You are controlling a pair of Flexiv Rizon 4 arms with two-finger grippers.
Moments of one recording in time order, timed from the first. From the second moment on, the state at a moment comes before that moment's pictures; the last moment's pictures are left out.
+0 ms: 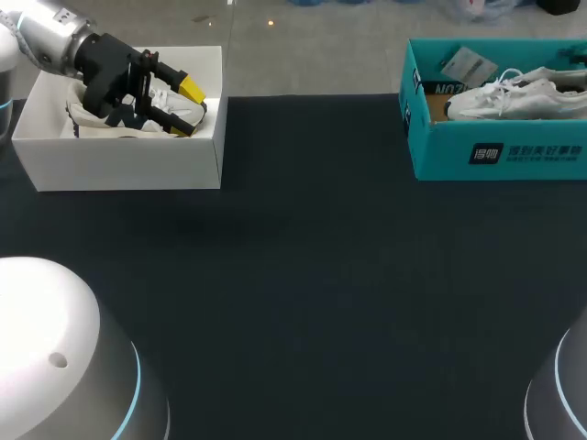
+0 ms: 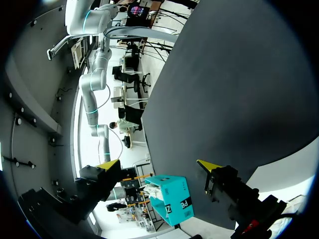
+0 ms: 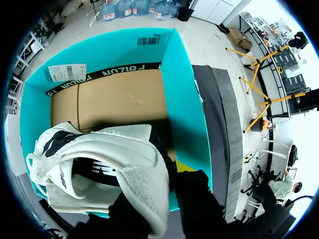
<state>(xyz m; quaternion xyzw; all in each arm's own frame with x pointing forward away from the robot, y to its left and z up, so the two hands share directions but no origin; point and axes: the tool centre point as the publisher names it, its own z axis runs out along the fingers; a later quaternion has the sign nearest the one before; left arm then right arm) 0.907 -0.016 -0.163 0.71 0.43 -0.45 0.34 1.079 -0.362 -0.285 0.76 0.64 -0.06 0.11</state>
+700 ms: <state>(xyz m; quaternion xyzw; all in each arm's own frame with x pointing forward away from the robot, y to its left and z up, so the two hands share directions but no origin) 0.907 -0.016 -0.163 0.71 0.43 -0.45 0.34 1.069 -0.366 -0.353 0.78 0.61 -0.08 0.11</state>
